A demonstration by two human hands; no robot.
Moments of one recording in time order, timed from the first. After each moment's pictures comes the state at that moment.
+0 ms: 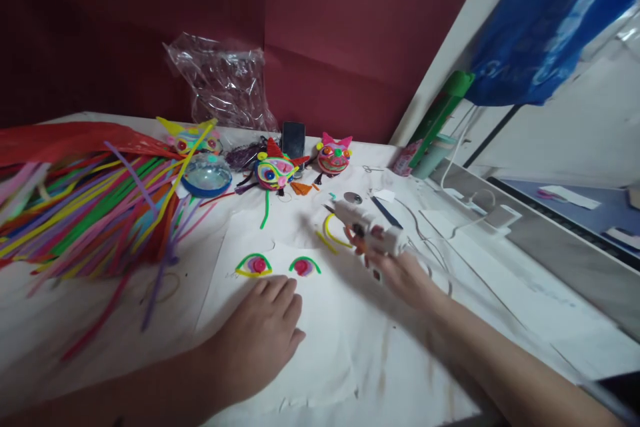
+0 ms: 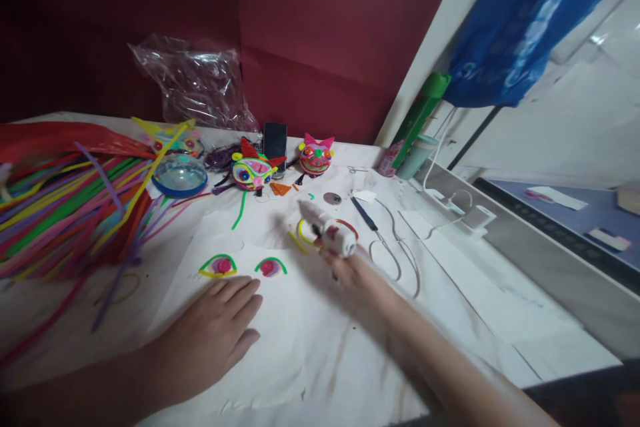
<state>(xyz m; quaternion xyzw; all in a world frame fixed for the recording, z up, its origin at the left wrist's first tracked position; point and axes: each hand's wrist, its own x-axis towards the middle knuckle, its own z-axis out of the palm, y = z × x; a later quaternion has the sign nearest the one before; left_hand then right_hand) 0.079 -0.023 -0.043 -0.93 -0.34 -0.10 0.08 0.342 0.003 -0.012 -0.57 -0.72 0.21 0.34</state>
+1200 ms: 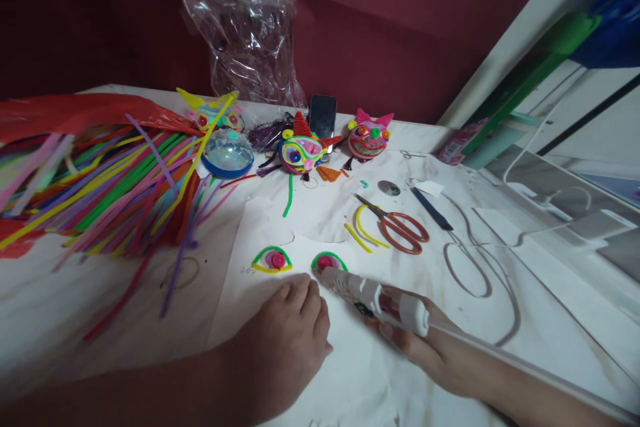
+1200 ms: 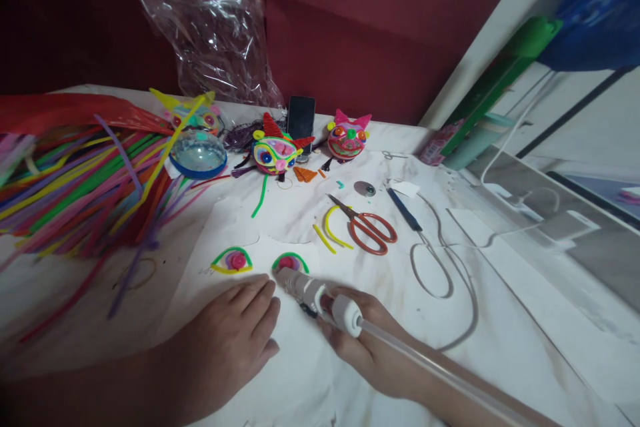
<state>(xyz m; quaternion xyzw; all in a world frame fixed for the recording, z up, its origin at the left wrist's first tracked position) 0.080 -0.023 -0.054 -0.93 -0.31 -0.11 0.16 0.314 -0.025 -0.024 -0.42 -0.84 0.26 0.23</state>
